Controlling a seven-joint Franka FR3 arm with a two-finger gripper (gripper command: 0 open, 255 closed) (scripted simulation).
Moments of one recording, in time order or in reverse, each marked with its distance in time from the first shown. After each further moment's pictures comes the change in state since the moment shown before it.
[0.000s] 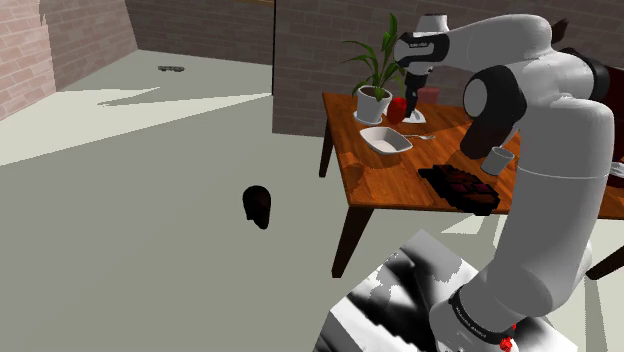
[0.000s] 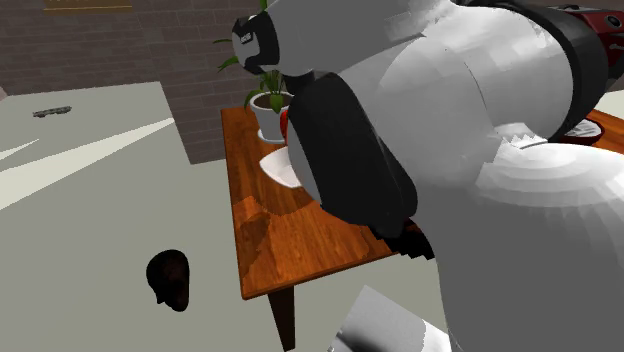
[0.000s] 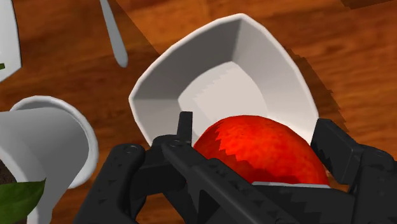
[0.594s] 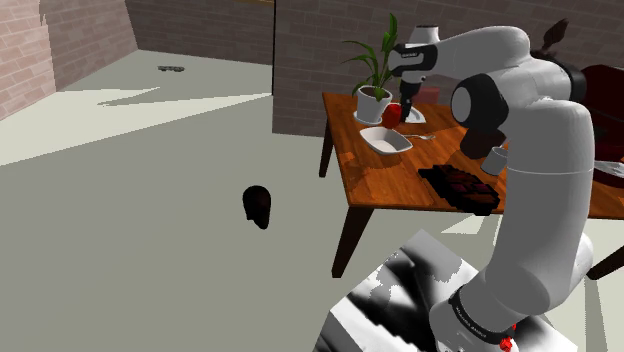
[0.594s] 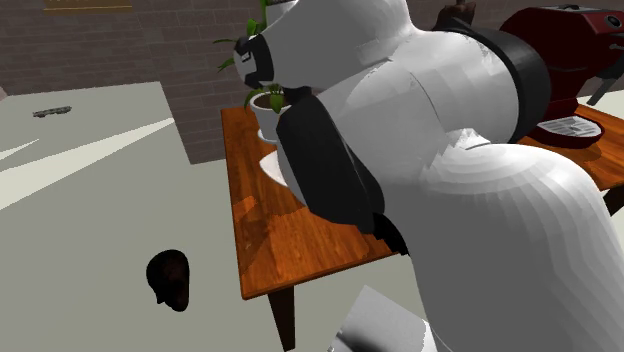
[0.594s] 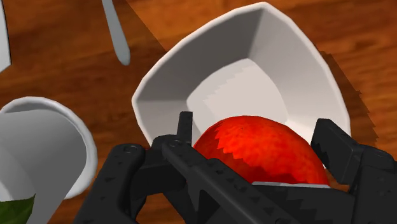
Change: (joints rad) arm -0.032 0.088 0.019 0.038 0.040 0.042 -0.012
